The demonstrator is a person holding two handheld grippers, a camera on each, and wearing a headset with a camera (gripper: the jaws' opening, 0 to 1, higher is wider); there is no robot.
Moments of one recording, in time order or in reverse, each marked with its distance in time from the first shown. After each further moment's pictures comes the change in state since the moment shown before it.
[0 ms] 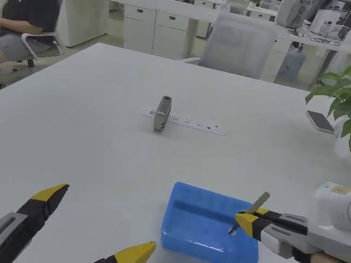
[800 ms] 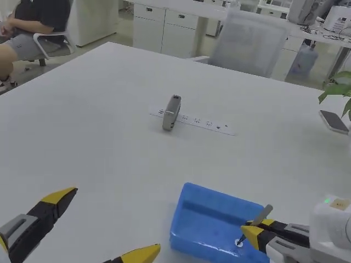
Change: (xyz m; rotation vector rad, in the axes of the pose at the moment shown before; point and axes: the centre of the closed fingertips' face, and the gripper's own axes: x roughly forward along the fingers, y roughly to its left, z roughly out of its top) left arm 0.001 0.001 -0.006 0.007 0.042 0.001; right arm -0.001 -0.002 -0.011 -0.069 0.019 -0.007
